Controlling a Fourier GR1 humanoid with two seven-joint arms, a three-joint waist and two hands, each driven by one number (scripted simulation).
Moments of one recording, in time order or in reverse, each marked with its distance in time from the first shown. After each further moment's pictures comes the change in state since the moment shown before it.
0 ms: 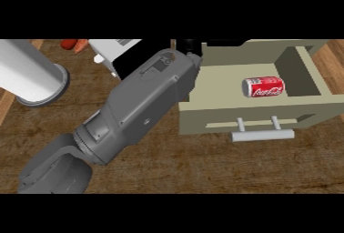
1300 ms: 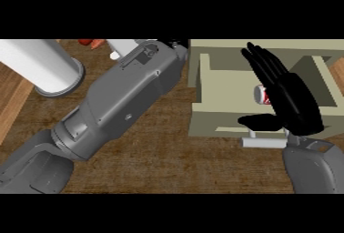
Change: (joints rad) left arm 0.030 0.093 -0.004 -0.115 -0.047 0.034 0.144; right arm -0.534 -0.047 0.567 0.697 1.048 -0.359 -0.185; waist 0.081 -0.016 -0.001
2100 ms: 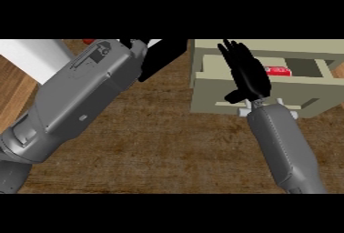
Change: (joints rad) left arm 0.132 0.203 0.000 -0.238 -0.076 0.000 0.136; right arm -0.298 0.022 -0.008 0.726 0.272 -0.400 -0.039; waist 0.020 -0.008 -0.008
